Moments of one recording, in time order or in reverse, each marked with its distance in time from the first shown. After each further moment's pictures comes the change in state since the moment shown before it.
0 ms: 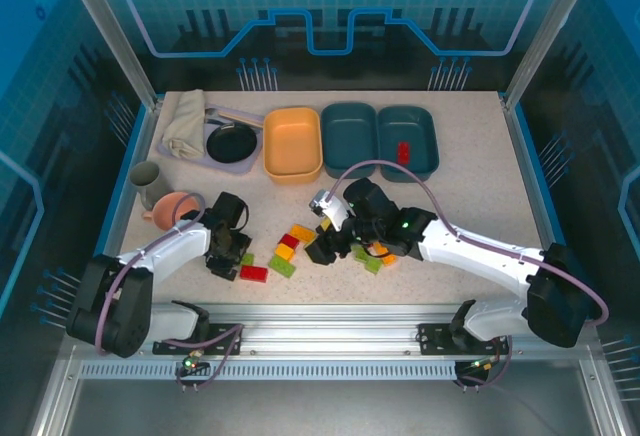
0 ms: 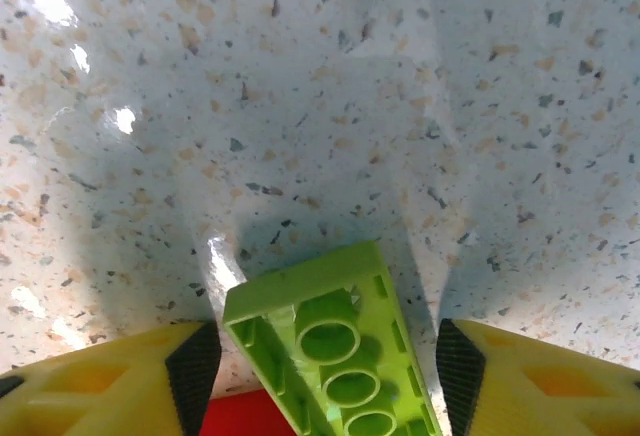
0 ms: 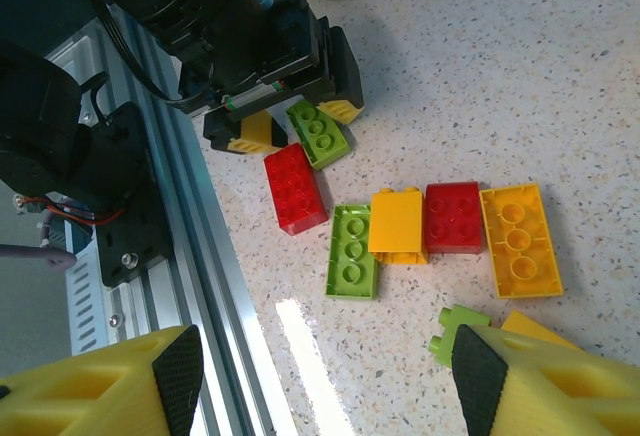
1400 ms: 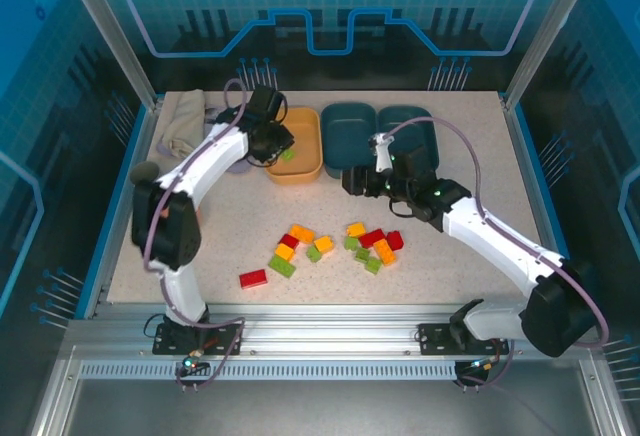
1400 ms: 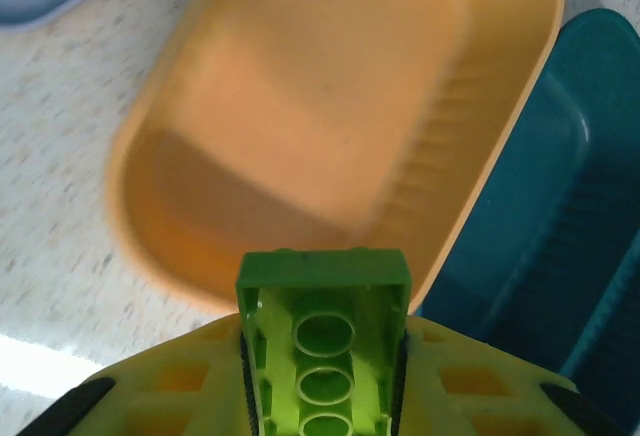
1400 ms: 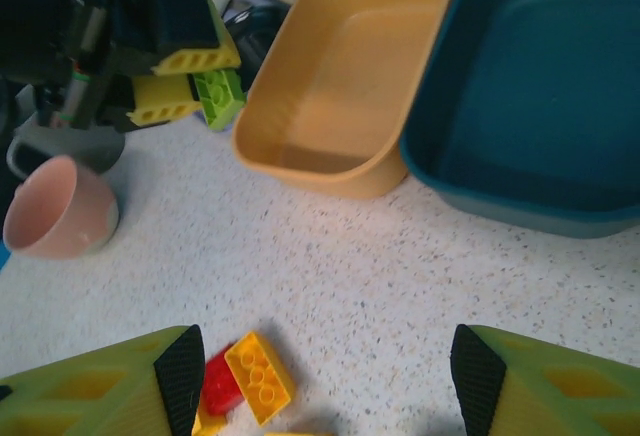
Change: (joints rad) left arm -0.056 0.614 1.104 -0.099 -0.025 0.504; right arm -0.345 -0.023 0.095 0.008 0.234 0.285
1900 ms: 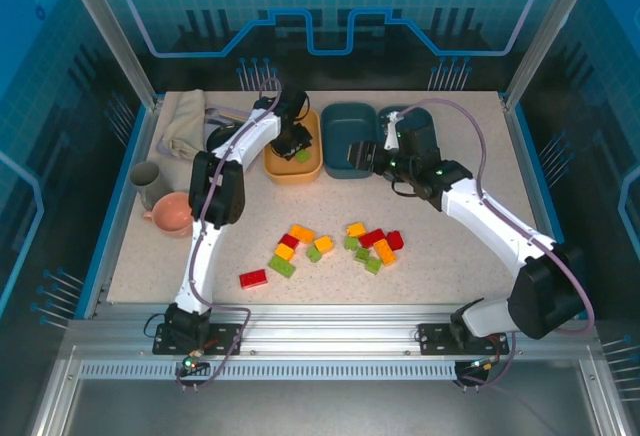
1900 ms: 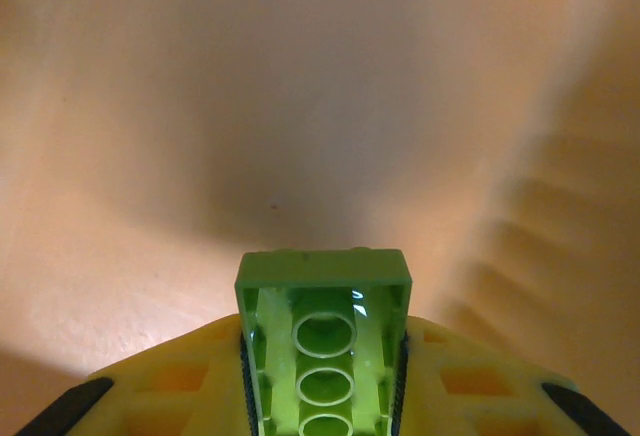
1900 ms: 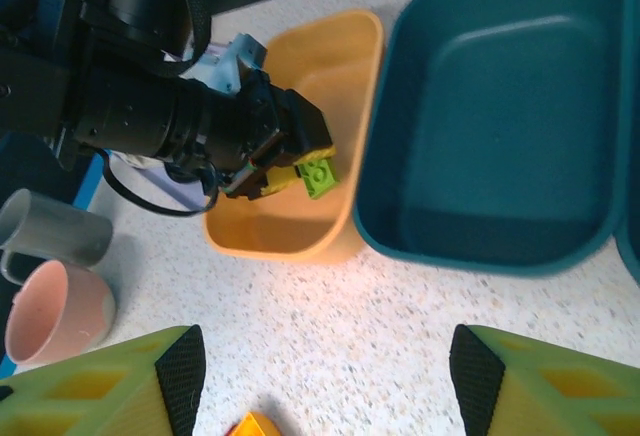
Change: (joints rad) left arm 0.013 0.537 0.512 -0.173 0.047 0.112; right arm -0.091 0.087 0.116 -0.039 -0.003 0.103
